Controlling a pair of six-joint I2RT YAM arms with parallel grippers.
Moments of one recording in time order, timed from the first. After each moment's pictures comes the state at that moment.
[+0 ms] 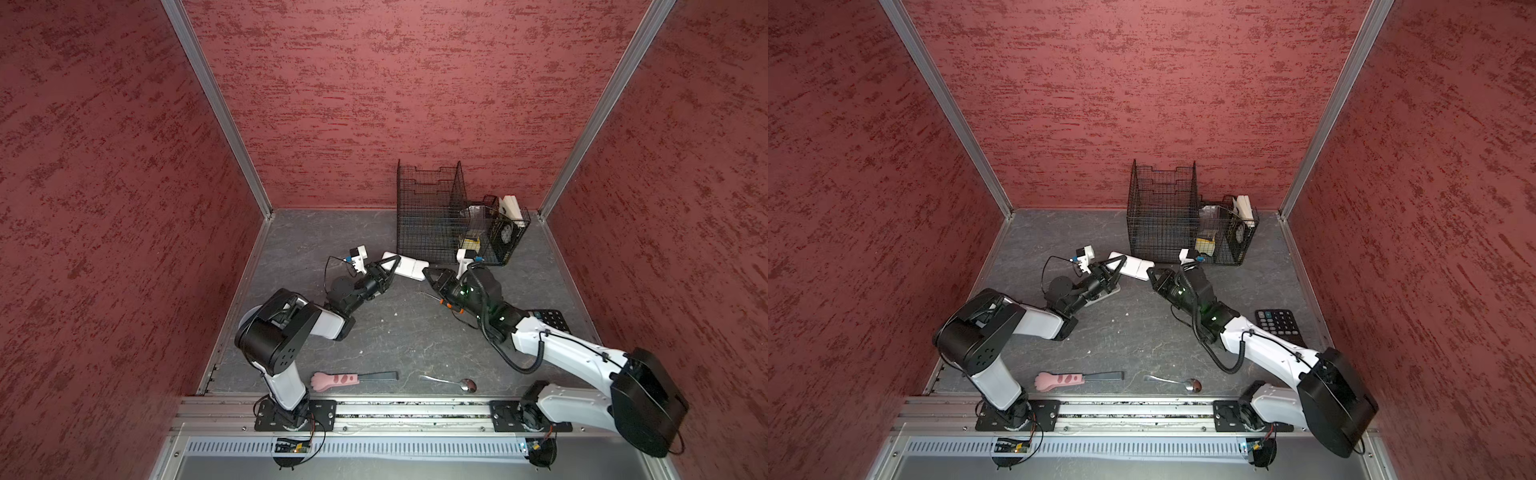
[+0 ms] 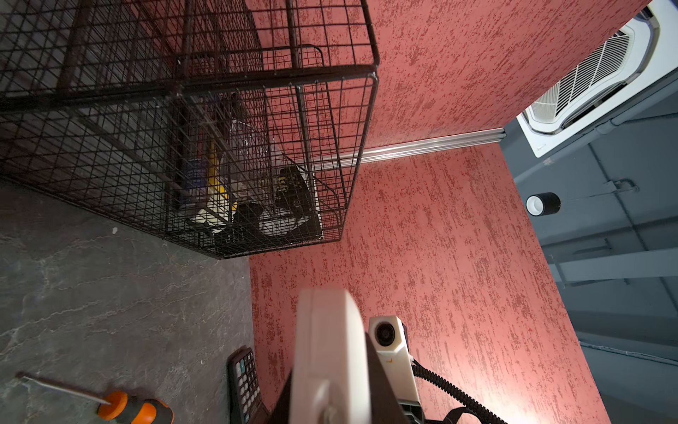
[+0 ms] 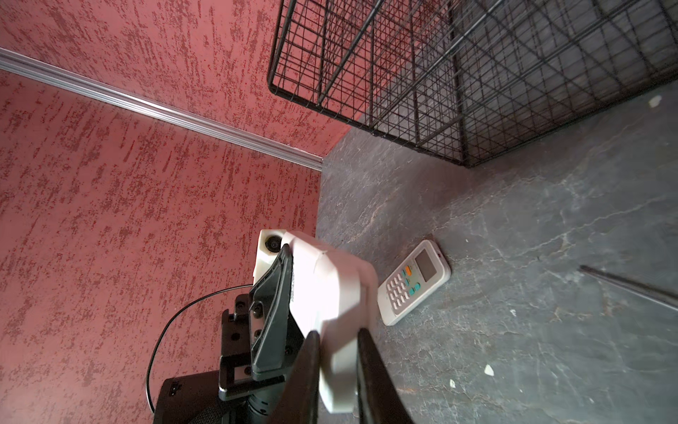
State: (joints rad) left arm -0.52 1.73 0.52 1.39 0.31 -1.52; right arm 0.69 1.23 0.66 0.35 -0.05 1.20
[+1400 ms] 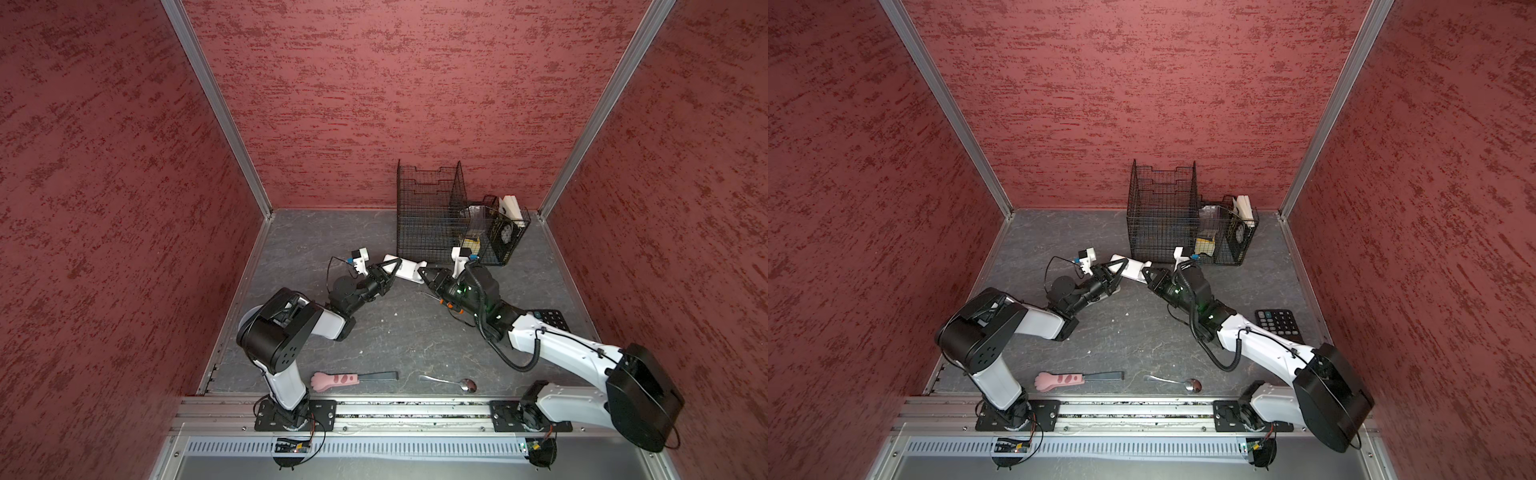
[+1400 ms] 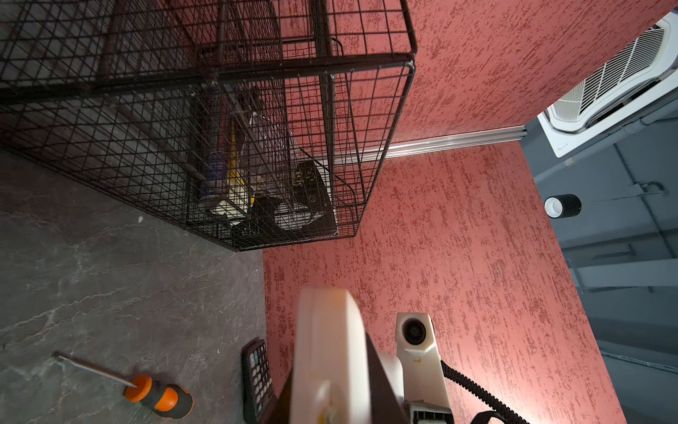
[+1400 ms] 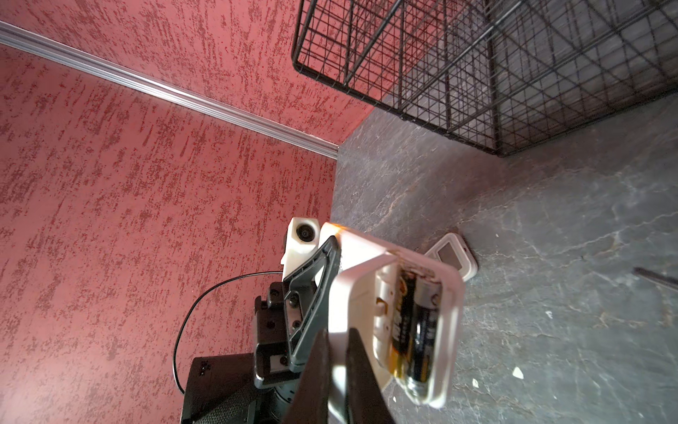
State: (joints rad) left arm -0.52 1.74 0.52 1.35 0.32 -1.52; right arm 0.69 1.26 0.68 0.40 -0.09 1.20
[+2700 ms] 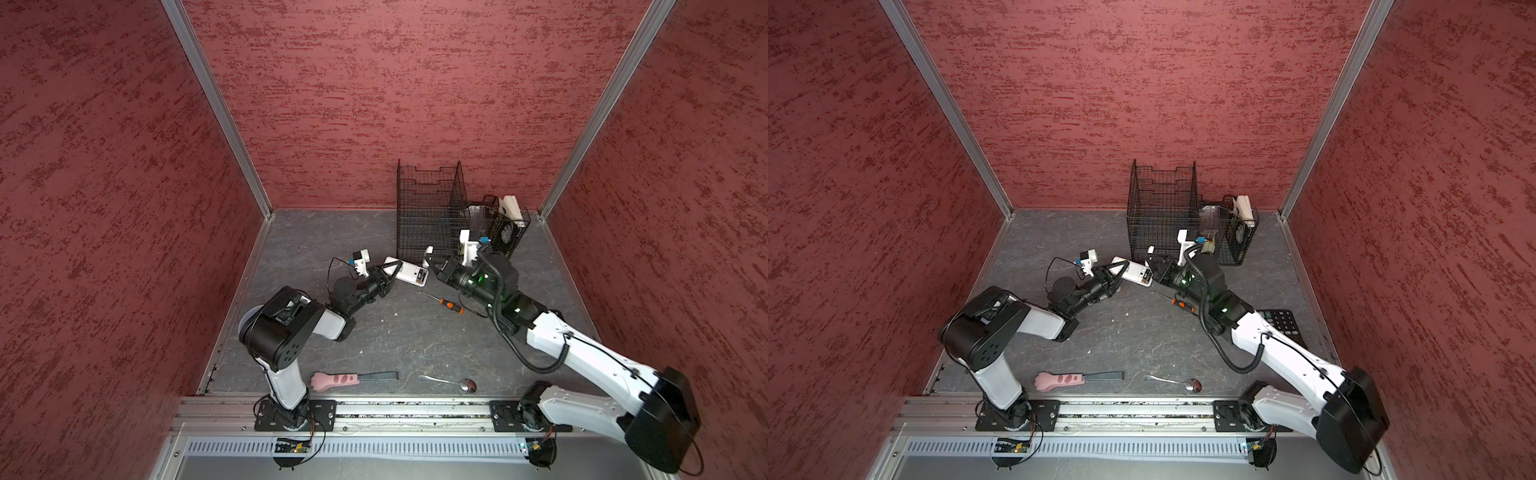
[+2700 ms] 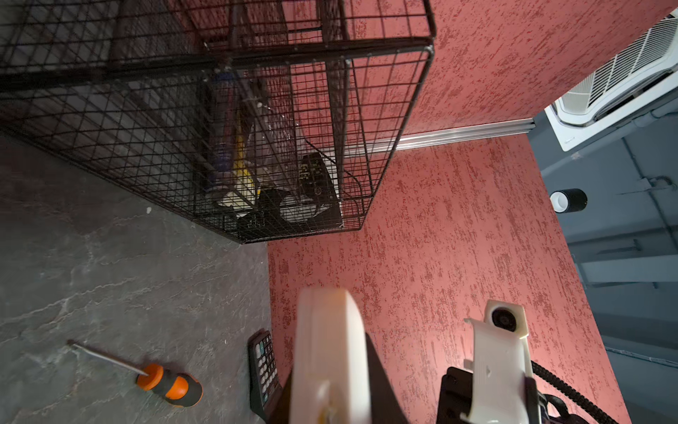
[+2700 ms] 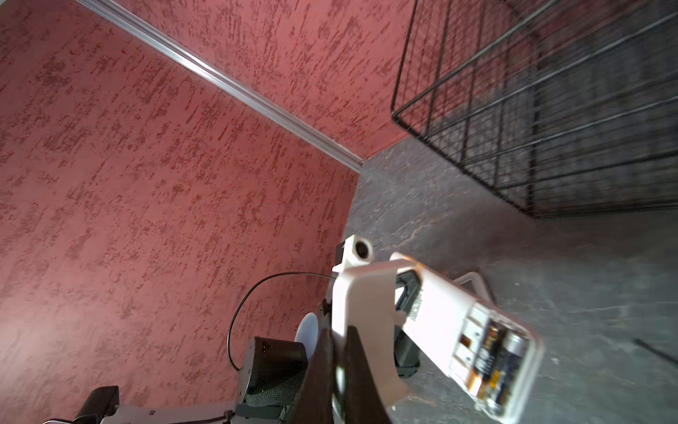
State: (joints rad) left arm -0.52 1.77 0.51 1.37 0.35 -1.51; right arm 0.62 1.09 0.84 0.10 -0.12 0.96
